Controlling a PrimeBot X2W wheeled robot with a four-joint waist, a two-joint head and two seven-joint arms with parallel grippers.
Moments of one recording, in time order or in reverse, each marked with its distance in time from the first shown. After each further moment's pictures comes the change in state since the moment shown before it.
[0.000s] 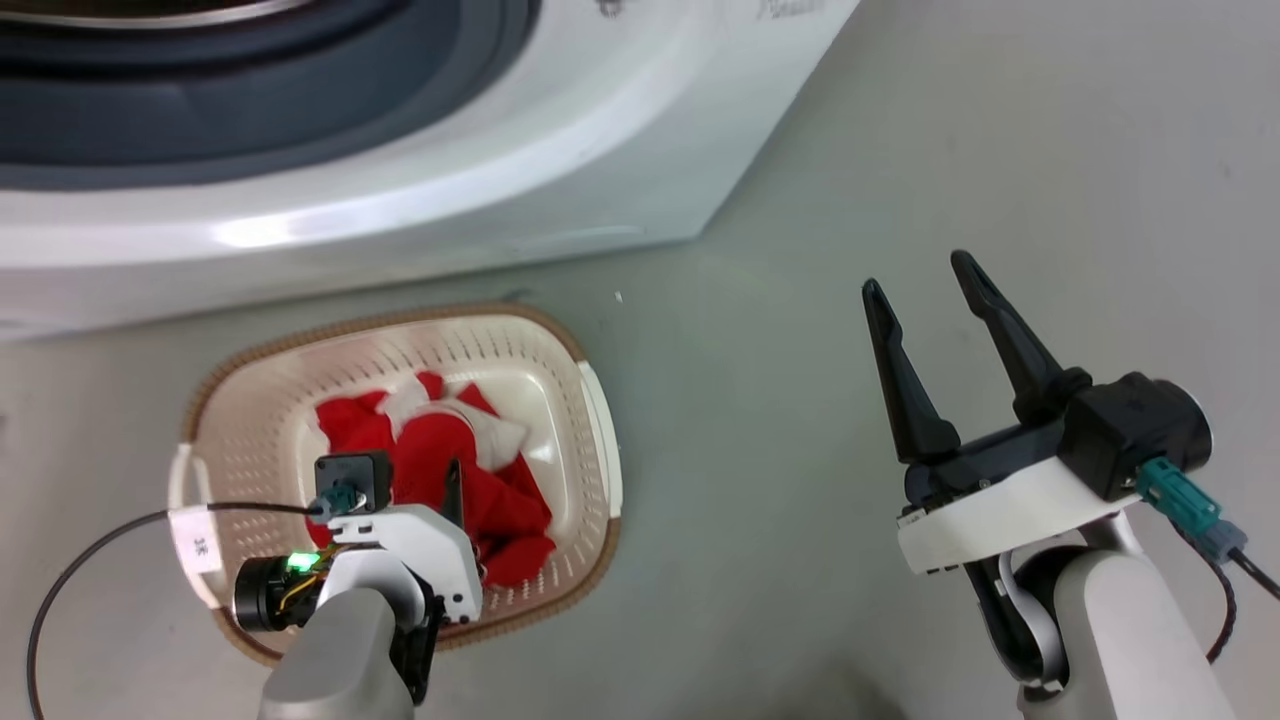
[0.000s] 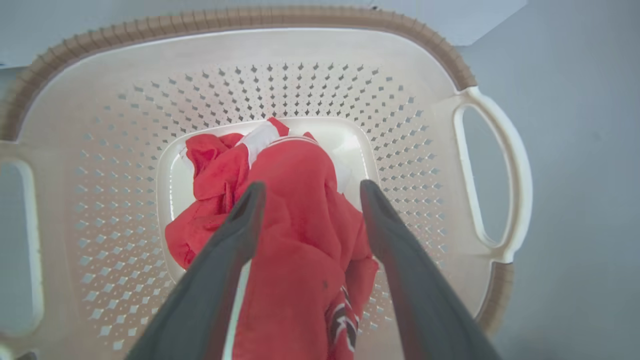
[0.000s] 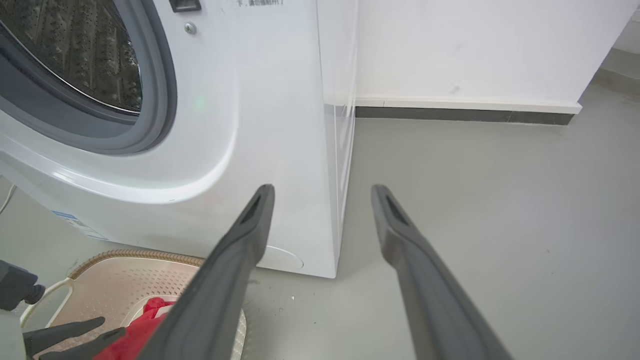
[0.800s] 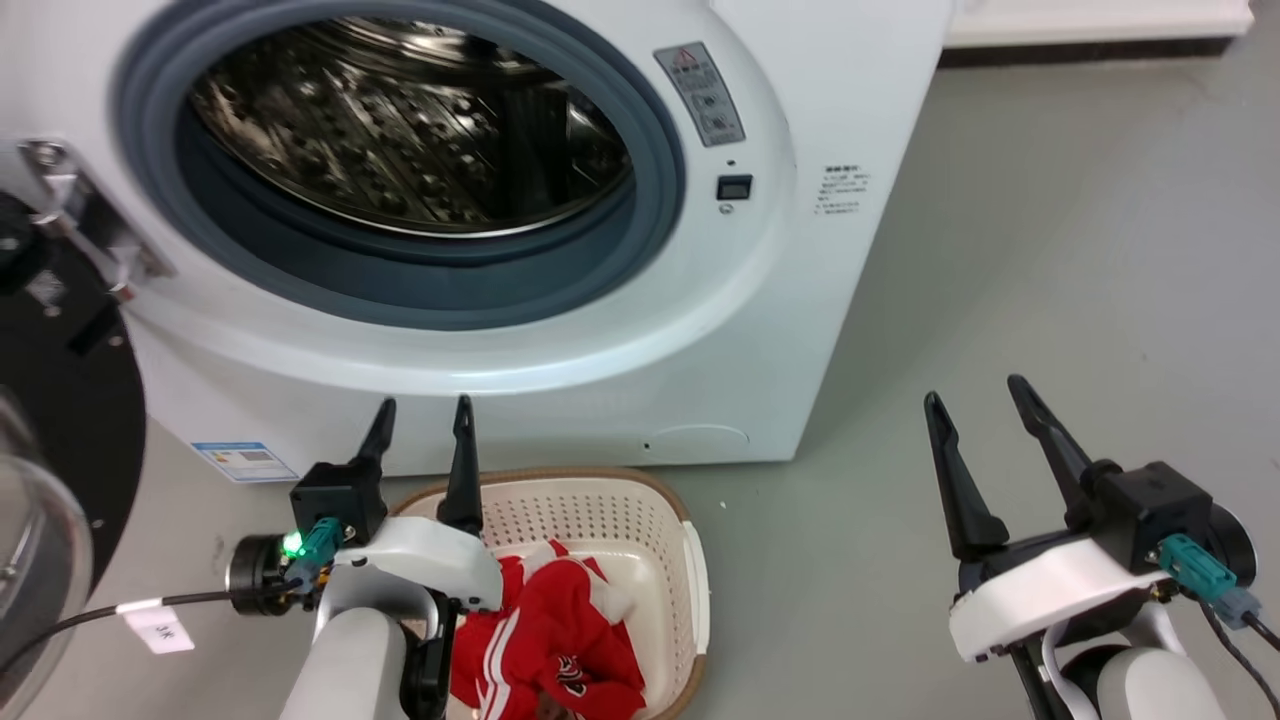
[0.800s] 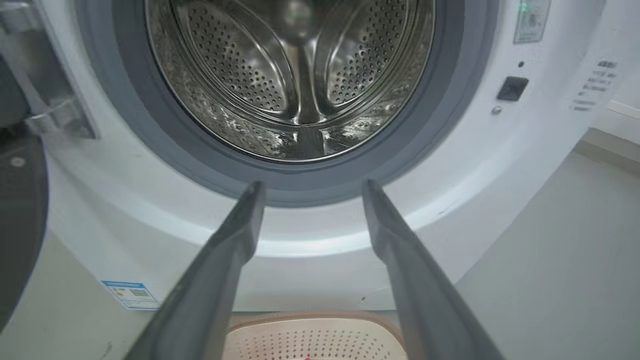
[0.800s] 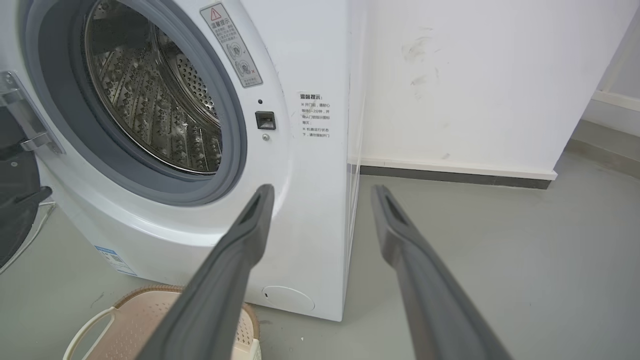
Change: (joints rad) left arm 0.286 -0.046 0.096 -0.645 0.116 0.010 0.000; right arm 0.179 0.000 -0.104 -0.012 -0.038 0.000 0.074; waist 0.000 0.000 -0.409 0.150
